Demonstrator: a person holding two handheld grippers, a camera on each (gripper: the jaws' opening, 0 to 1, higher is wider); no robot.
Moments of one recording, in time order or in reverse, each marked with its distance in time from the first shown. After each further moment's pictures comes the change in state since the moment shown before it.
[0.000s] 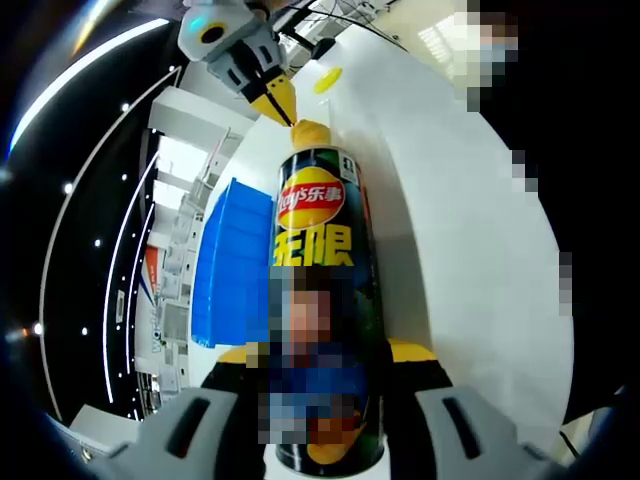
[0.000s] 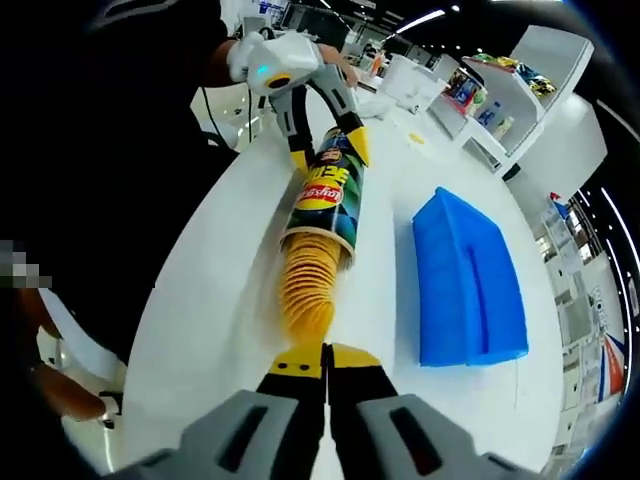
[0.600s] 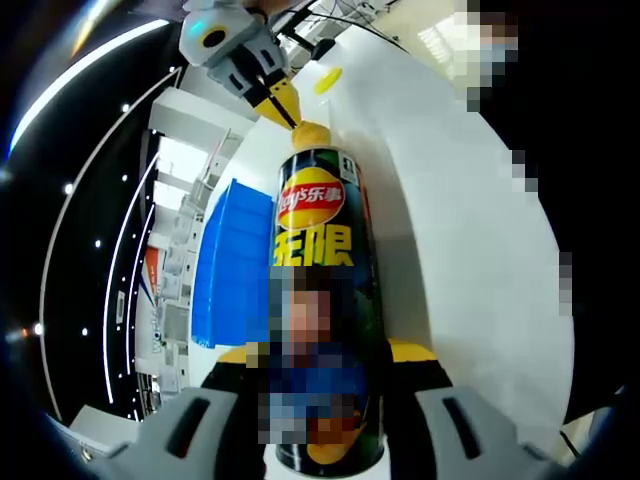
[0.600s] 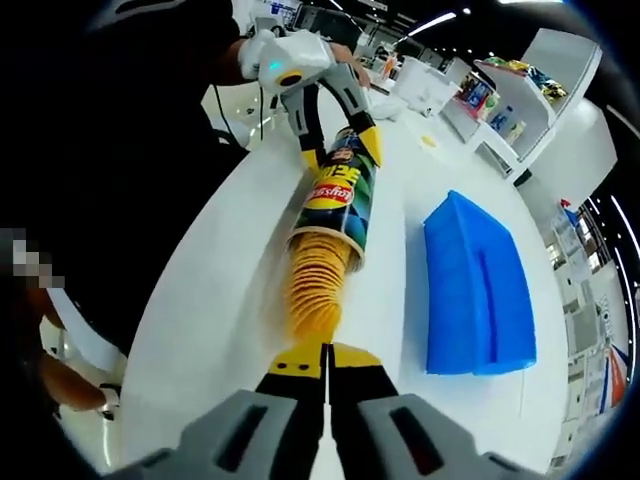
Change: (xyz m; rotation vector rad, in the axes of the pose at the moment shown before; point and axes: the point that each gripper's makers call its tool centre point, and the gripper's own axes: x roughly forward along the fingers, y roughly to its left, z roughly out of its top) left arm 0.000 0.001 -0.001 0.001 -0.004 0.000; right arm 0.007 0.002 0.001 -0.027 -0.008 0.051
